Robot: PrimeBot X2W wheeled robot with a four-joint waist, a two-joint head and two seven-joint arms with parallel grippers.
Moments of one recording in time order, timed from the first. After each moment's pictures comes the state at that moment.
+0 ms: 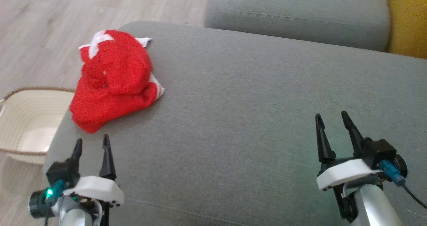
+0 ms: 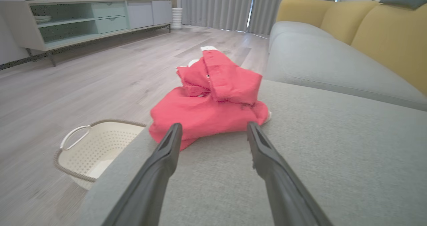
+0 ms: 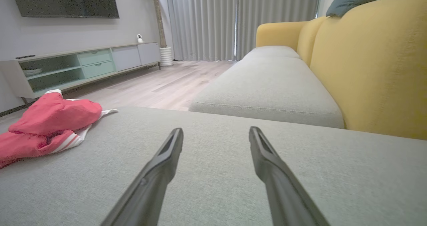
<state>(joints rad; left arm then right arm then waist) -0.06 0.03 0.03 0.36 -0.09 0.00 -0.25 -0.14 -0.04 0.04 0.40 0.07 0.12 -0.25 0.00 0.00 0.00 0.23</state>
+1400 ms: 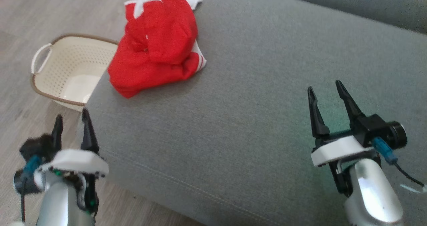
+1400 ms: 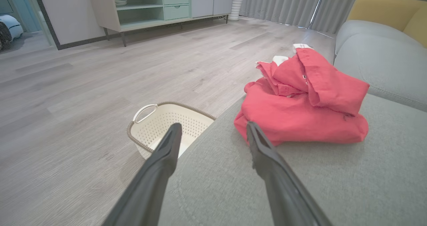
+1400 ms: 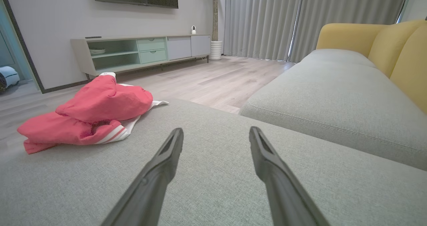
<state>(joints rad) -0.21 0.04 0.15 0.45 -0.12 -0.05 -0.25 -0.24 -0.05 0.07 0.35 -0.04 0.12 -0.25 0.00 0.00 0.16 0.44</state>
